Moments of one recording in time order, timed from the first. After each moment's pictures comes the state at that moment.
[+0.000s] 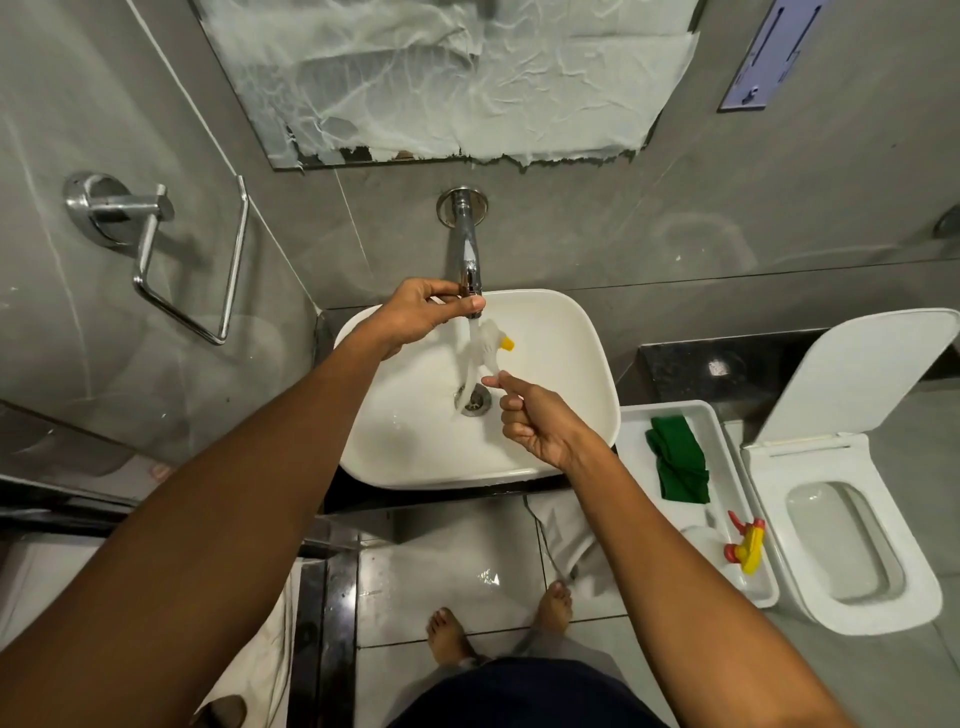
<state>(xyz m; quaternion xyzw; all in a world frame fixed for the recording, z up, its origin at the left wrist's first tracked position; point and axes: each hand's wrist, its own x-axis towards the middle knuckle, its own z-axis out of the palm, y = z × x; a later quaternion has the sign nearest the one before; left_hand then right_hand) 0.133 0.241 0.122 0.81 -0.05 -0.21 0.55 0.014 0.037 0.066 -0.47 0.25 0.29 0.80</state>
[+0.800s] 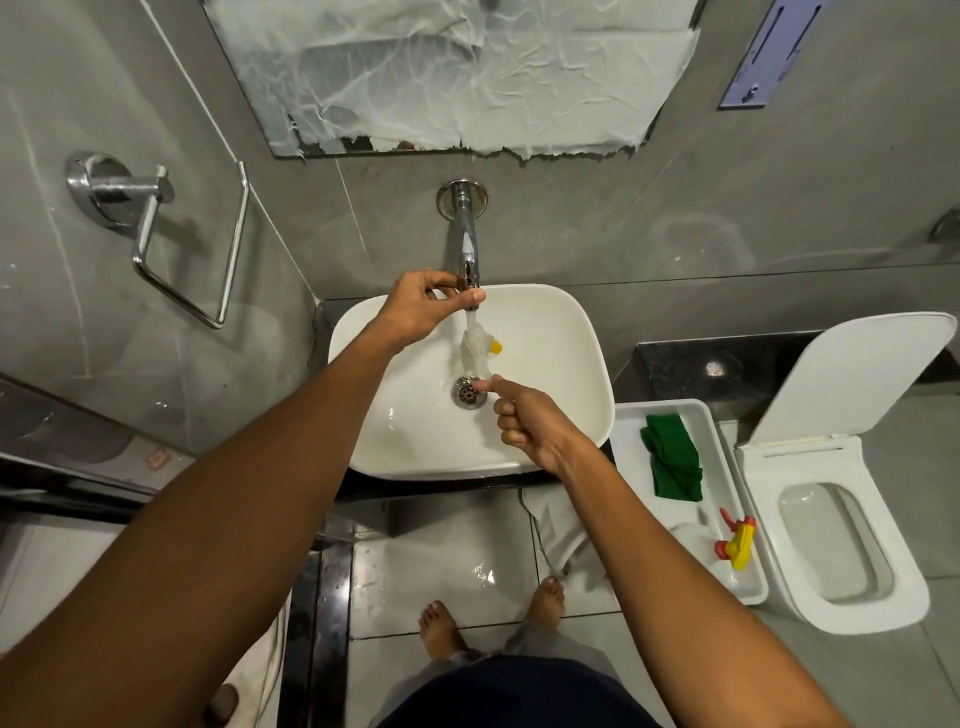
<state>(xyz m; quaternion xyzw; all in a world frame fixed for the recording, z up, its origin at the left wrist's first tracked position) 0.115 0.229 0.131 0.84 -0.03 -0.09 0.53 -0.003 0.040 0.073 -0.55 0.25 0.29 0.74</state>
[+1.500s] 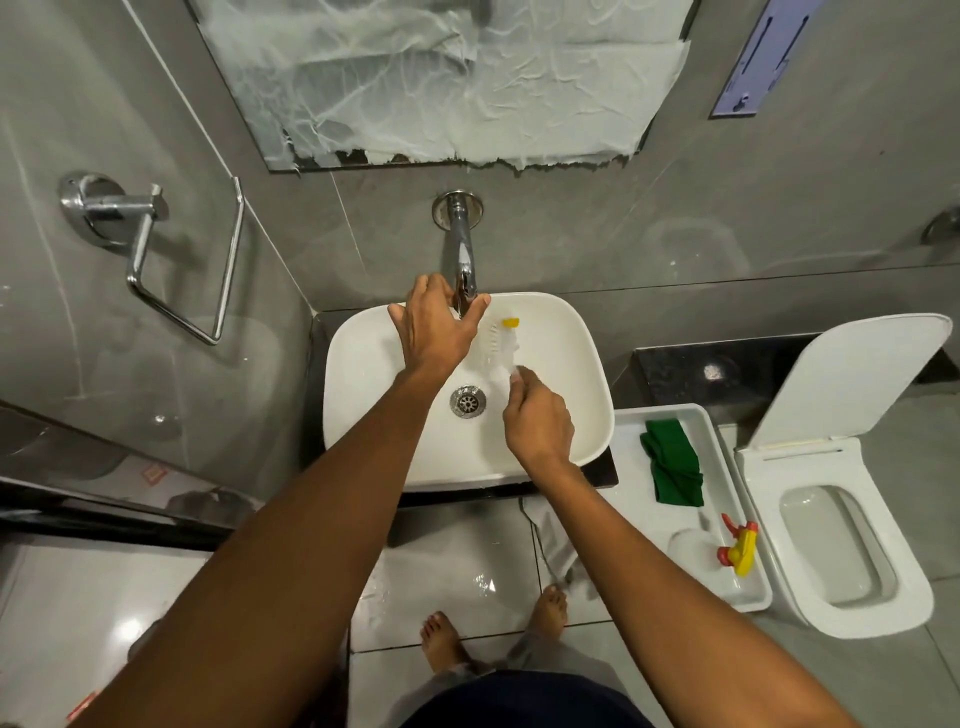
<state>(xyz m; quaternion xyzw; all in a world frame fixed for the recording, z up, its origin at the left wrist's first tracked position) 0.099 0.186 0.114 0.93 0.06 0.10 0.35 -0.003 0.054 0.060 -0.93 0.18 0.03 0.32</state>
